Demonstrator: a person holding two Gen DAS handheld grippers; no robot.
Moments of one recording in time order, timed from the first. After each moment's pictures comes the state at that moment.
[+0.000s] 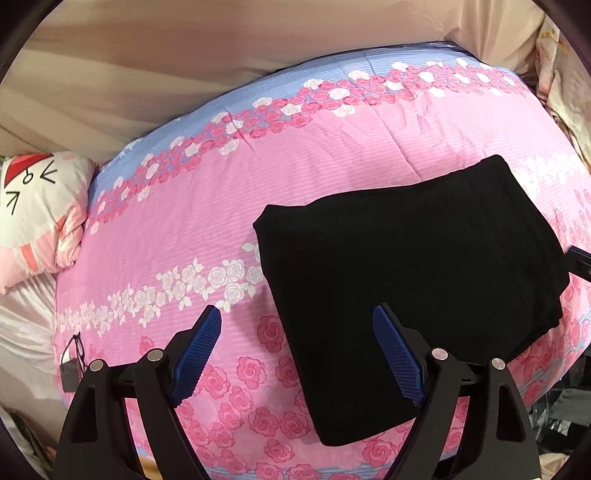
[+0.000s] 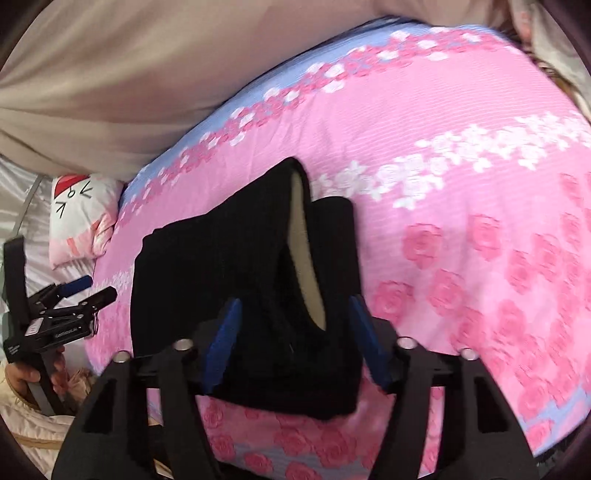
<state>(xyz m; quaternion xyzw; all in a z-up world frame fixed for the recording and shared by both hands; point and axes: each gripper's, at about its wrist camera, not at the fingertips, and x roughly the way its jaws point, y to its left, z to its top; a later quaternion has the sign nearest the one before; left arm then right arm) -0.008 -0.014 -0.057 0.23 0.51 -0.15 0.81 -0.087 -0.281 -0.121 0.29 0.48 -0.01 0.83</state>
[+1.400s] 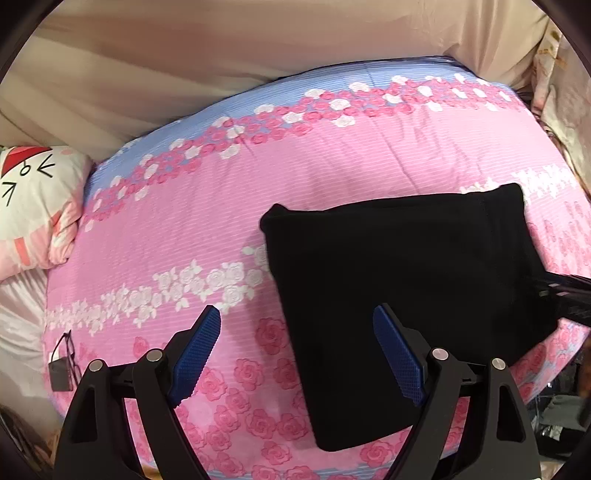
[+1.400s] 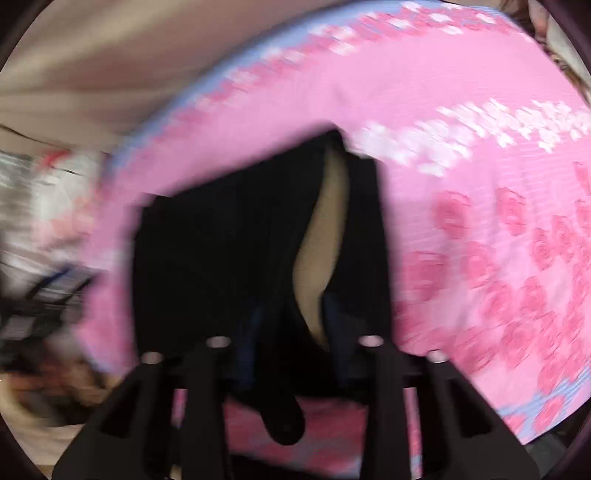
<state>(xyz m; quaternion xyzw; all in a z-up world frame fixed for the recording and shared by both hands) -0.008 0.001 -0.054 0.19 0.51 -0.16 0.82 -0.071 -0.249 -0.094 0.29 0.52 0.01 0.80</state>
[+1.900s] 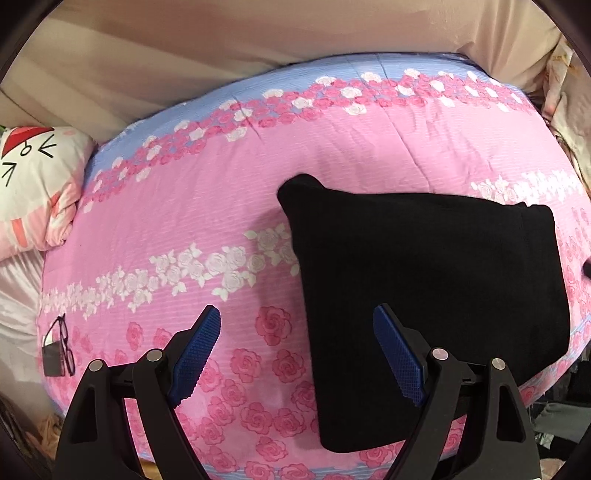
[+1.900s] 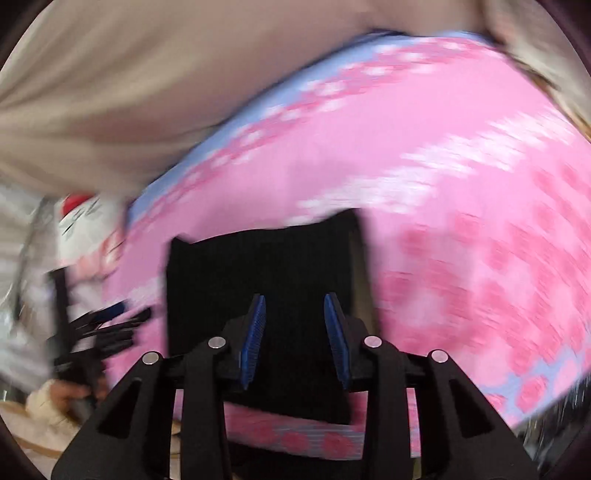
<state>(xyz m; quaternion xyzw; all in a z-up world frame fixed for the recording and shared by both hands) -0.005 0.004 -0.071 0.18 0.53 -0.15 0.81 -0.101 -0.271 -0.060 0.31 0.47 0.01 0.82</state>
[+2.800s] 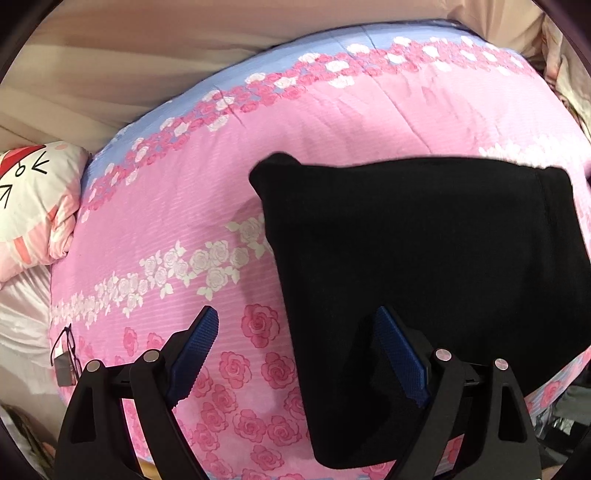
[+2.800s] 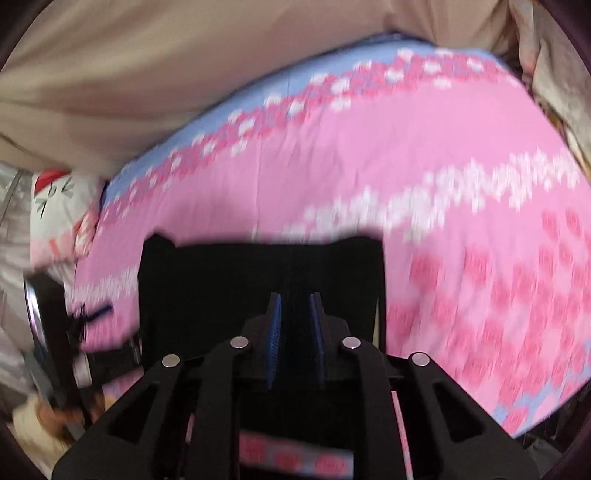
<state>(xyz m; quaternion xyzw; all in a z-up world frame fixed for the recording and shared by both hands) -0.004 -0.020 -0.092 0.23 0.53 -0.13 0.80 -0.083 -0.260 -0.070 0.26 0.52 -0.04 0.82</state>
